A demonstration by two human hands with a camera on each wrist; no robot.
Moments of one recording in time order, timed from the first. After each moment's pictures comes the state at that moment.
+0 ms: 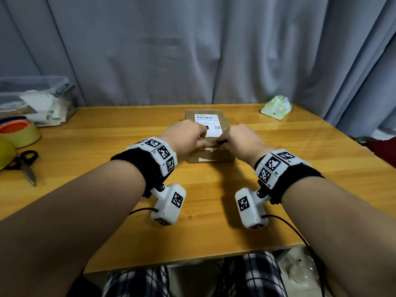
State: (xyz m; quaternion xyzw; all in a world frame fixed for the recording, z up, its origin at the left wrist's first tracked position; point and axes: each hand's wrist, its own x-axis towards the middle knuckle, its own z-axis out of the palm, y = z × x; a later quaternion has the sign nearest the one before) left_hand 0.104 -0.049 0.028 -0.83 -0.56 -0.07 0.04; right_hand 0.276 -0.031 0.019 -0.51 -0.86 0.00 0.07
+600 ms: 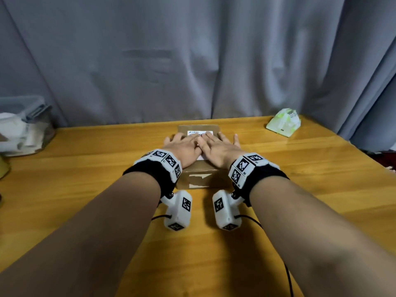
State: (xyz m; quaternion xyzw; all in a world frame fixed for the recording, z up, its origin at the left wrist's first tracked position) left_hand 0.099 0.058 0.008 -0.76 -0.65 0.03 -0.06; right_hand 0.231 0.072 0.006 -0.59 -0.80 0.14 -0.02
